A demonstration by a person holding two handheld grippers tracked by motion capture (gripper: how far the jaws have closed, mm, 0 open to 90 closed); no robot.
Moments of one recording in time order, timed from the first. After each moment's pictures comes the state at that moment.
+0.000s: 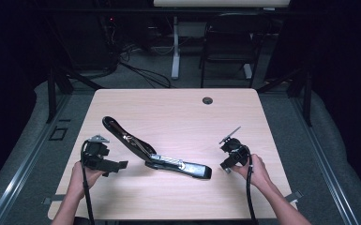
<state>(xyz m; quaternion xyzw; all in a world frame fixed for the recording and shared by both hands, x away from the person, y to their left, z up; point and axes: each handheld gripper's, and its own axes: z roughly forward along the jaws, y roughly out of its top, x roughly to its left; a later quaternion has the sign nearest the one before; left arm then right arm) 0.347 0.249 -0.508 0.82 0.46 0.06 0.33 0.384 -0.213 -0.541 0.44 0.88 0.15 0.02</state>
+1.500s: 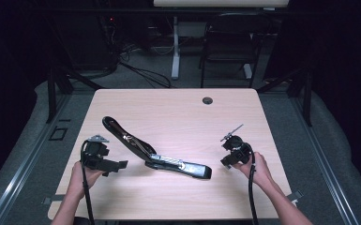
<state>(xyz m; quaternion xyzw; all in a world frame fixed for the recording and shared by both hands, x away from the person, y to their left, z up) 0.349 0.250 -0.509 0.82 0.47 0.06 0.33 0.383 -0.217 -0.526 0.42 0.89 0.18 0.03</state>
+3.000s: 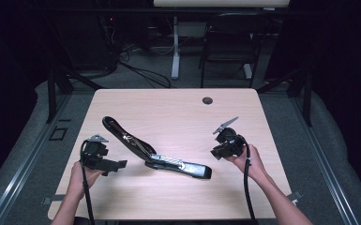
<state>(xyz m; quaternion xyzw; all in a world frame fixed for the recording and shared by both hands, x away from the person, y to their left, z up) 0.349 0.253 -0.510 0.82 0.47 0.06 0.33 0.388 -0.191 -0.495 0.37 0.89 0.25 0.07</state>
